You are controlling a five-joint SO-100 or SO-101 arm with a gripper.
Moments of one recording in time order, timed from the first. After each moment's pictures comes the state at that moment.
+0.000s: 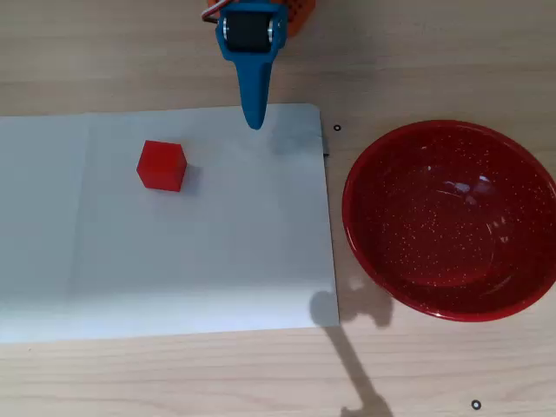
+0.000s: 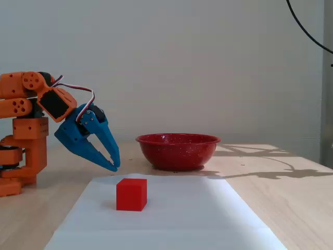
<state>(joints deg) 0.2 187.5 179.3 52.8 -12.7</state>
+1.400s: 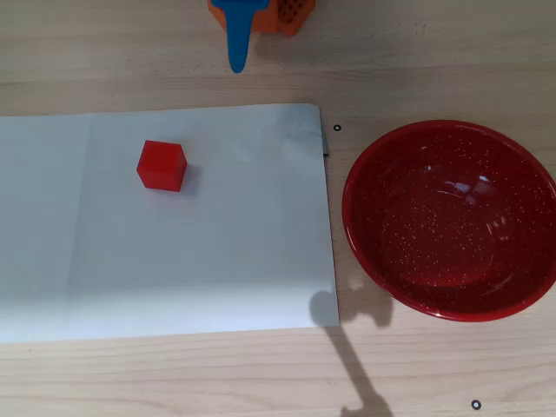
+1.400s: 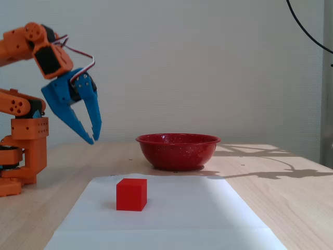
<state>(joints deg) -4.1 160.3 140.5 80.1 4.2</state>
